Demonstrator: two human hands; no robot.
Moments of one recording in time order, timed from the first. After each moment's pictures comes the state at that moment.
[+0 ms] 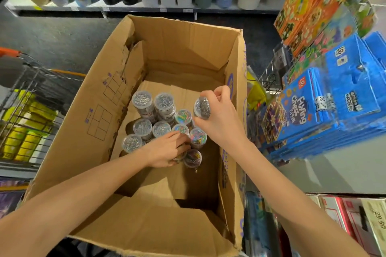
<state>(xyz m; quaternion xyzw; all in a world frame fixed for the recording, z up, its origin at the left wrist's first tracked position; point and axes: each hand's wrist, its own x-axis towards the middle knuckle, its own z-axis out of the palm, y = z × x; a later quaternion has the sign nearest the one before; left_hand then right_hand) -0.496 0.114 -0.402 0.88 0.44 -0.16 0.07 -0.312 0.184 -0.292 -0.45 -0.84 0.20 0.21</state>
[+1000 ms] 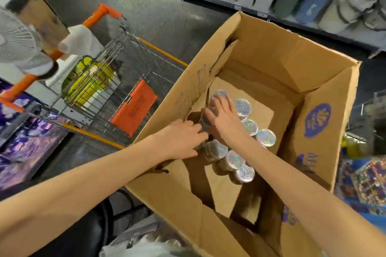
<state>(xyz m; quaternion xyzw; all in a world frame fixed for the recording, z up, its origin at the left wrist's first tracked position) -0.580 0.035 -0.303 0.73 0.65 -0.13 0.14 -0.479 0.166 -0.356 -0.16 -0.99 -0.04 -0.01</state>
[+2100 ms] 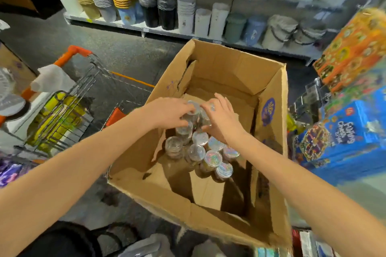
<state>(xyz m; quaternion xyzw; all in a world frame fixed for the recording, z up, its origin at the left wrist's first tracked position) -0.588 0.081 -0.232 0.73 0.66 -0.12 0.12 -0.421 0.164 -0.297 -0.30 -0.95 -0.01 0.04</state>
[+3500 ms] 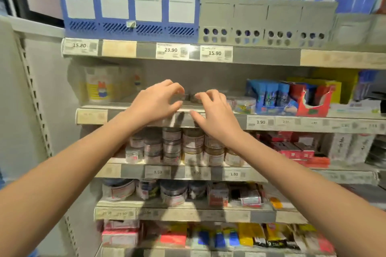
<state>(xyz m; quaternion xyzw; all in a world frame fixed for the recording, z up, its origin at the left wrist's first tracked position) -0.025 -0.035 -0.001 0.94 -0.06 0.33 0.03 0.025 -0.206 -0.034 -0.88 -0.33 -0.29 0.18</state>
